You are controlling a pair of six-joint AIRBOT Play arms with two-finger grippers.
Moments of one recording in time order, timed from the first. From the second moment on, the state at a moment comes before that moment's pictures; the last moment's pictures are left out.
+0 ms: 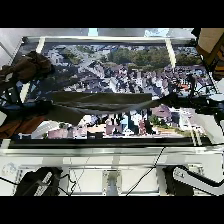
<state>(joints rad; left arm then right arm) 0.02 -0.68 0.88 1.40 -1.09 -1.68 -0.37 -1.23 0.88 -0.48 1.22 0.96</state>
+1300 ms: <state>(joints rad) 0.14 -1.41 1.00 1.54 -0.55 -1.75 0.09 -1.55 0.91 -0.54 0.18 1.34</state>
